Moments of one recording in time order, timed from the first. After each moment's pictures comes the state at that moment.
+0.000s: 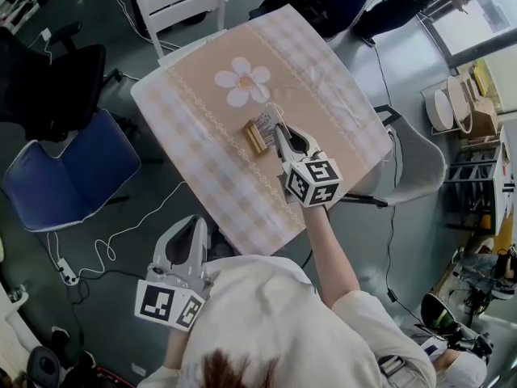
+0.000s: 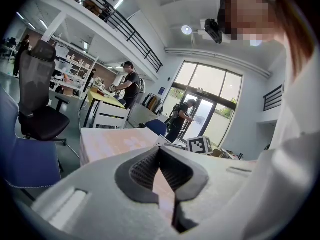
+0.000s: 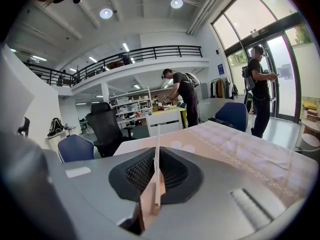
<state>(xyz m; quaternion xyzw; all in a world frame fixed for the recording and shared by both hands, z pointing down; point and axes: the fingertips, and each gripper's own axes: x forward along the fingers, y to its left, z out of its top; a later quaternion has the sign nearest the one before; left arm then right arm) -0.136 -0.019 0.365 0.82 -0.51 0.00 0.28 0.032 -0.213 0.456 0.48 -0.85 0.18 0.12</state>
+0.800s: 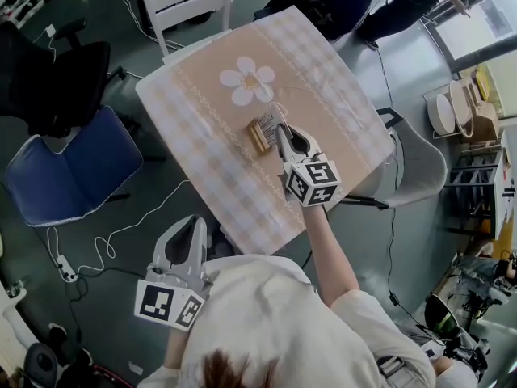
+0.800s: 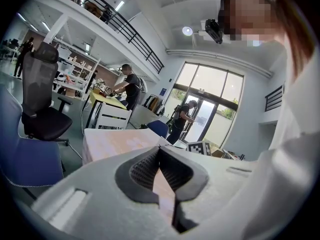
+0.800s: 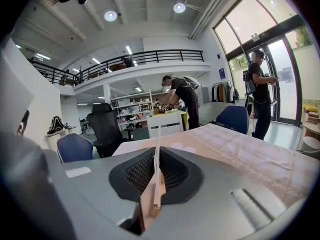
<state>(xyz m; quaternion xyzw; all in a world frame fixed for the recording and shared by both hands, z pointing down) -0.144 -0.011 0.365 0.81 -0.52 -0.01 0.27 0.029 -0.212 0.464 0.48 -0.85 0.15 0.11</state>
